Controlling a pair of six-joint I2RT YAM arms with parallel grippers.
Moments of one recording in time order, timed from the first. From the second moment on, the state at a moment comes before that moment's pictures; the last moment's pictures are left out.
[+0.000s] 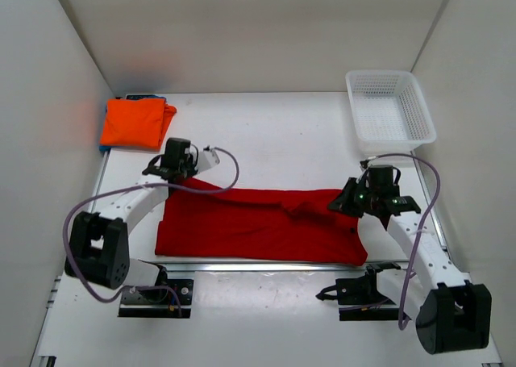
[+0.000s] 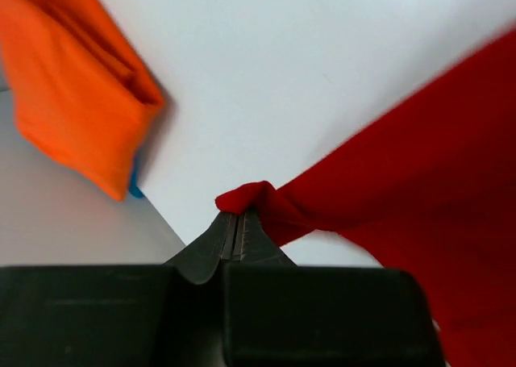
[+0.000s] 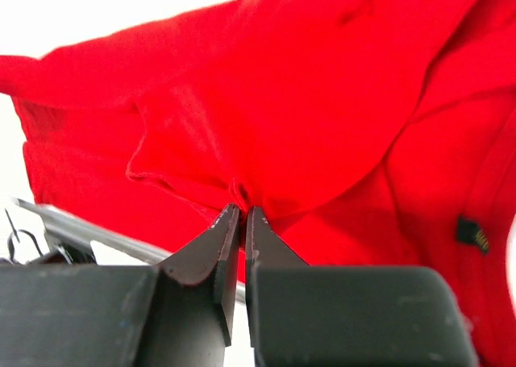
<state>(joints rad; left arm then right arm) -0.26 1.33 0.76 -0.29 -0.23 0.99 0.12 0.90 0.56 -0.53 -0.39 0.55</state>
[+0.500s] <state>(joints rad) -0.25 1.36 0.77 -0.19 -0.27 0.90 0.12 0.99 0.70 -0.46 -0.38 0.53</state>
